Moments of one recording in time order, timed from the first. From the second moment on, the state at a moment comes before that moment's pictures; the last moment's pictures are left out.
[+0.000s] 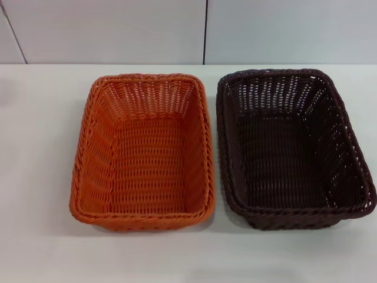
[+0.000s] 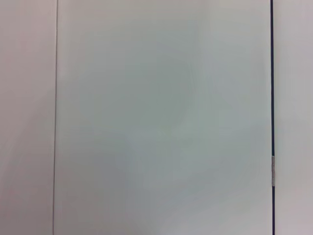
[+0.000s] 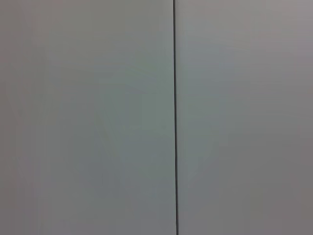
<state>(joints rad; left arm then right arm) -0.16 -2.06 -1.29 -0.40 2.35 1.09 0.08 0.05 2.08 -1.91 -0.76 -2.43 1.13 2.90</state>
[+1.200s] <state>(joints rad) -0.20 -2.06 -1.81 -1.63 2.58 -0.94 0.33 0.11 2.07 -1.90 -0.74 -2.43 1.06 2.90</state>
